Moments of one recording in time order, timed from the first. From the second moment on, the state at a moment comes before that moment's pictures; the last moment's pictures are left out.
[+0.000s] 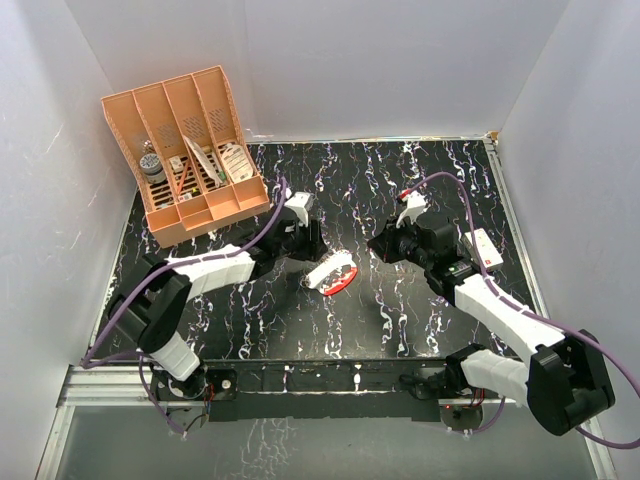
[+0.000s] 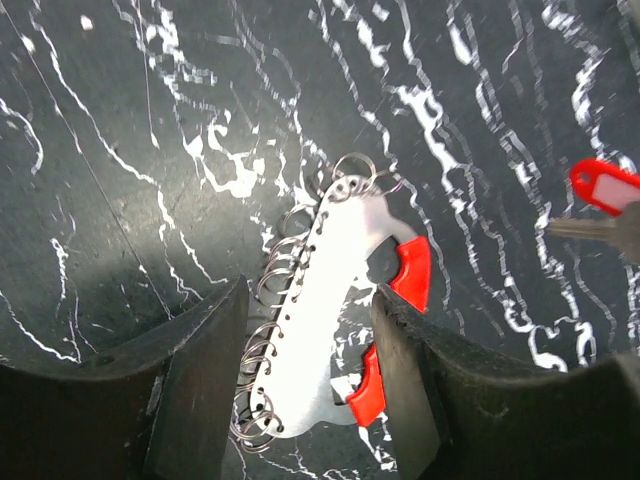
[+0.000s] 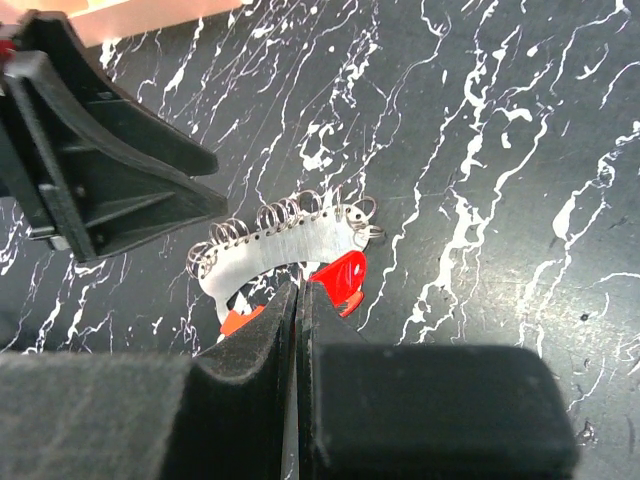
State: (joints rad) left arm -0.67 1.59 0.85 0.16 0.07 -0.41; right arm 0.40 1.08 0.61 0.07 -0.24 0.31
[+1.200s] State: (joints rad) left arm -0.67 1.81 0.91 0.22 0.15 -0.35; right arm 0.40 1.14 0.61 0.07 -0.30 0.31
